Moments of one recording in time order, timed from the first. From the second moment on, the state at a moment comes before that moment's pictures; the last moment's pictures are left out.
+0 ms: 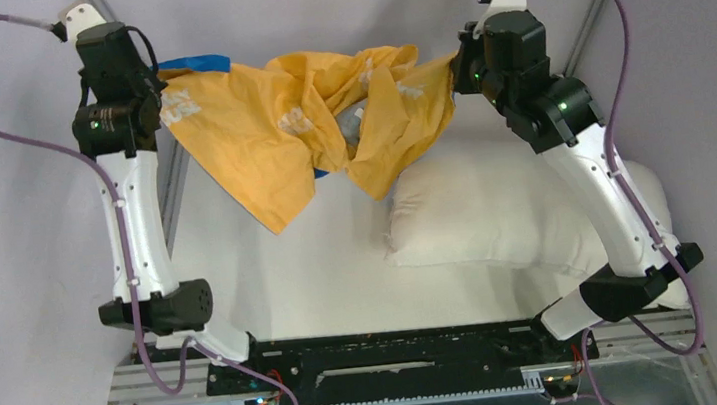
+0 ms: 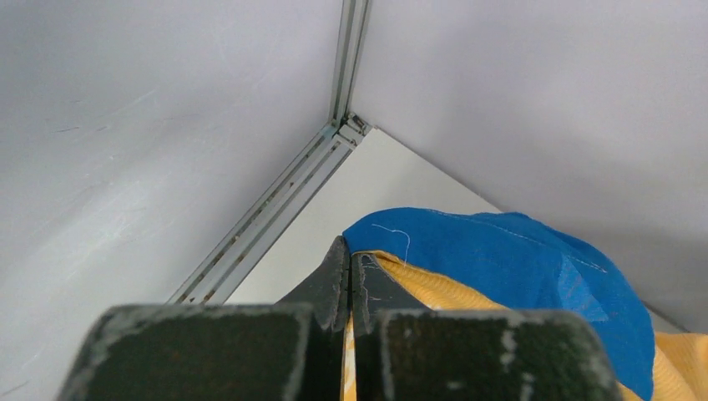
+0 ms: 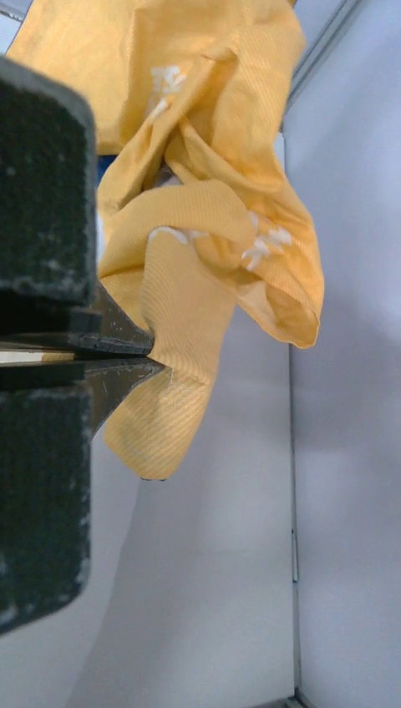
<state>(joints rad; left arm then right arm) 0.03 1.63 2.25 -0.93 -0.49 -0.31 0.52 1.51 1.98 -0.75 0.31 0.32</state>
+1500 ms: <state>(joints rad) -0.01 1.58 2.14 -0.84 -0.44 -0.35 0.26 1.45 2.03 -0.64 0.08 0.15</state>
